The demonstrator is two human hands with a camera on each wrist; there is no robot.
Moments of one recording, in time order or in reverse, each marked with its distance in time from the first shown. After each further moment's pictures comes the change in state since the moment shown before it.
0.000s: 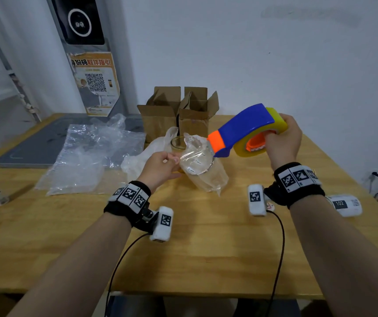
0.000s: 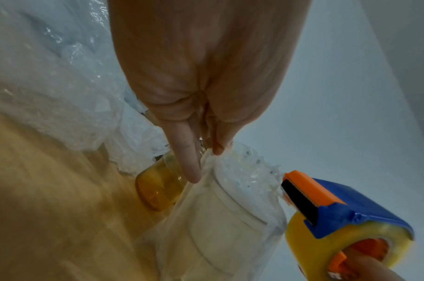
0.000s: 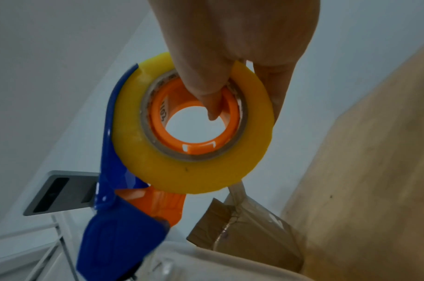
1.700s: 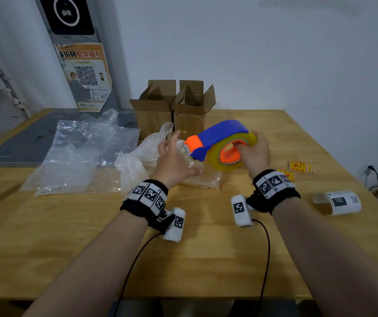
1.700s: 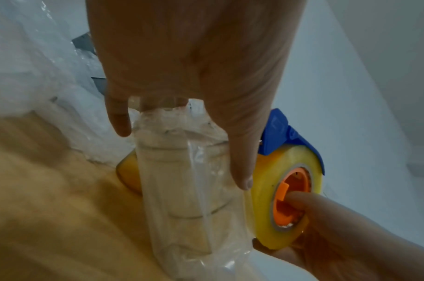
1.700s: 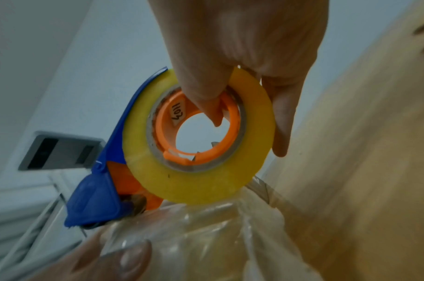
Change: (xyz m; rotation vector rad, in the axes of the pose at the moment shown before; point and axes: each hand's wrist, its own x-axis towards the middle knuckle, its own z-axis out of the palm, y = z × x) left_hand 0.008 0.004 0.039 0.479 0.038 0.114; right_hand -0.027 0.032 0.036 -0.078 -0.203 0.230
